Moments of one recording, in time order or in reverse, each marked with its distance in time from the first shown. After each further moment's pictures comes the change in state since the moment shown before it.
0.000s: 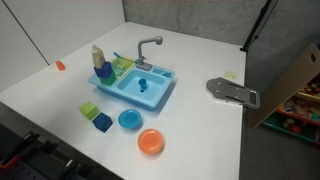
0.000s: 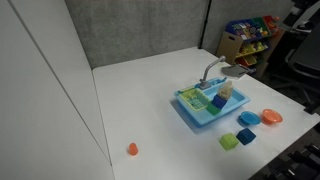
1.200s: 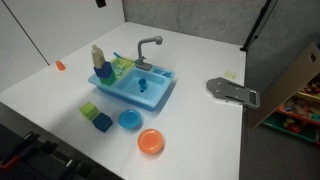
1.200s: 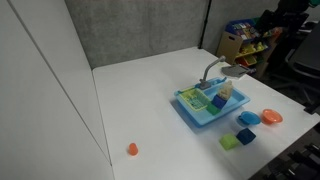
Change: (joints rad) arm -0.058 0.367 -0.150 0.104 -0.001 0.171 -0.012
